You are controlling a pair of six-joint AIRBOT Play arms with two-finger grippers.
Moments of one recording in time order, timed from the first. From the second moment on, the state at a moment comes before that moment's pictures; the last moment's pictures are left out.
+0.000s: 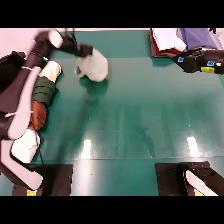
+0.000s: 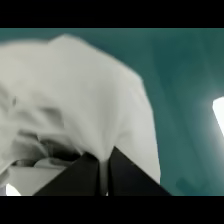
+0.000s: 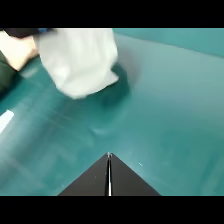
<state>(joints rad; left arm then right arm) -0.28 -1.73 2.05 1.34 -0.94 -1.54 0.01 -0.91 1.29 -0.87 1.07 1.18</state>
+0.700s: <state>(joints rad) -0.62 -1.30 1.88 1.30 -1.07 -1.42 0.01 -0.91 1.60 -0.84 1.07 1.18</state>
